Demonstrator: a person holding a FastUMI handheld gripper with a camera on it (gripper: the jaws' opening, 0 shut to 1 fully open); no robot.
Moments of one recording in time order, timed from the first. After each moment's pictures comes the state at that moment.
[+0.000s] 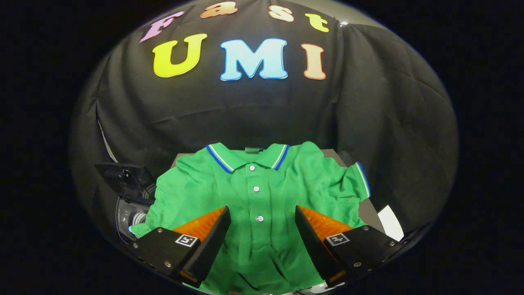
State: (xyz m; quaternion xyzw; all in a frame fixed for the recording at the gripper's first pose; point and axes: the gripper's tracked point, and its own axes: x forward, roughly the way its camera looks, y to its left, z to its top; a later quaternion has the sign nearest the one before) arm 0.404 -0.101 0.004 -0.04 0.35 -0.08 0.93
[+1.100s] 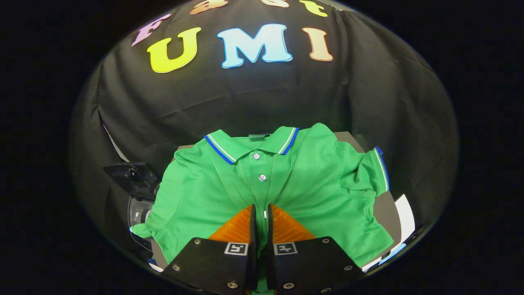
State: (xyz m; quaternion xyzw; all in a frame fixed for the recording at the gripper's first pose) arm 0.409 -0.103 -0.007 0.01 0.39 -0.05 0.92
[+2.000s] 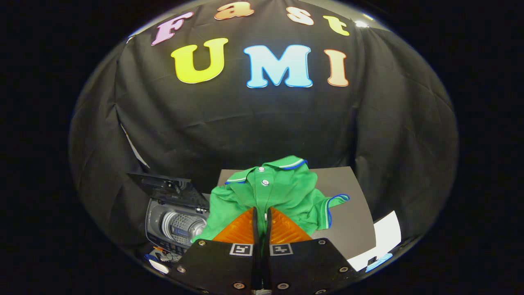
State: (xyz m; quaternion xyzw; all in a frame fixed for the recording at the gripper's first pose) arm 0.388 -0.016 0.123 -0.04 0.36 0.00 0.93
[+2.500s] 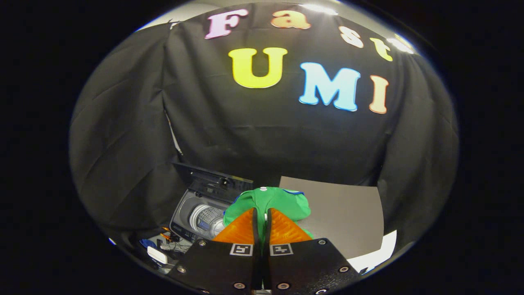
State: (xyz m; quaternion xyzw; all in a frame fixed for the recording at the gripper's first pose) arm 0.340 0.119 0.173 -0.10 0.34 0.12 0.93
